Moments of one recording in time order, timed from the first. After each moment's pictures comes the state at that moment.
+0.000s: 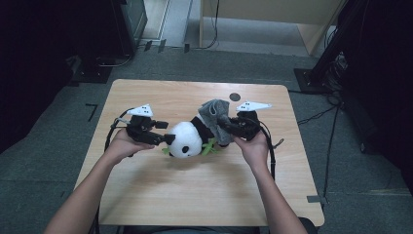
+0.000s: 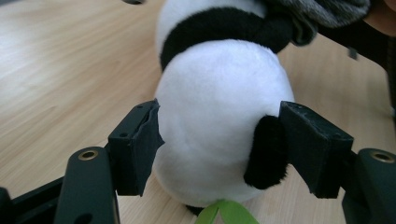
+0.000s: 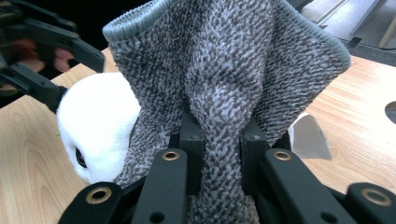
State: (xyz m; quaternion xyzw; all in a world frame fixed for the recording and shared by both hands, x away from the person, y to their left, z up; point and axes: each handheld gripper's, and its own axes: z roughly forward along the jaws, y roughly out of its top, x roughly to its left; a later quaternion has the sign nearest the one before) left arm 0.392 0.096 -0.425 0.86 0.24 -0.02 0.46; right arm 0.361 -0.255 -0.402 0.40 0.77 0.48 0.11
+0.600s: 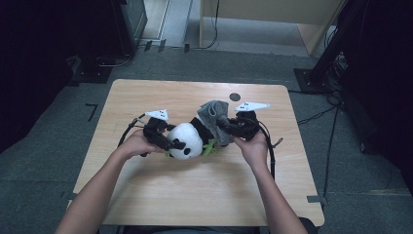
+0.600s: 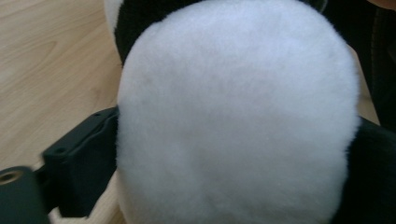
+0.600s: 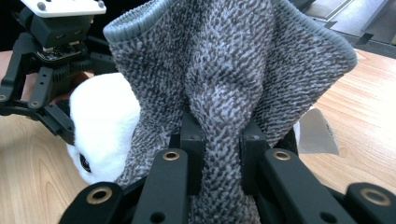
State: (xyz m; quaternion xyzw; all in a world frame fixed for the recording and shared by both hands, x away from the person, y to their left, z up) left arm 0.409 0.068 -0.466 0.86 0.20 -0.08 0.46; right arm 0.364 -0.254 -0.407 0.39 0.78 0.48 0.10
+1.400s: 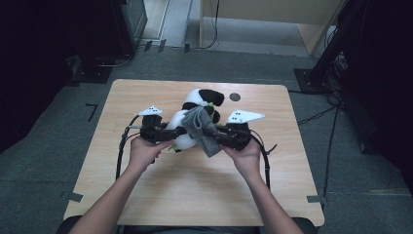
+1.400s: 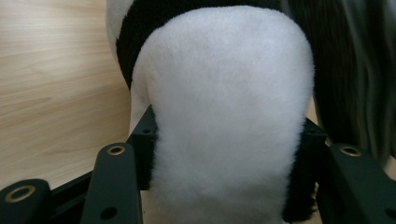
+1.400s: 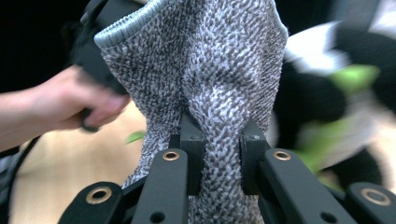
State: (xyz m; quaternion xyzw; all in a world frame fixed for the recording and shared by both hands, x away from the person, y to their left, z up) left arm 0.368 0.061 -0.425 0.74 0.44 0.02 0.51; right arm 0.326 -0.219 -0.399 0.29 0.78 0.55 0.07
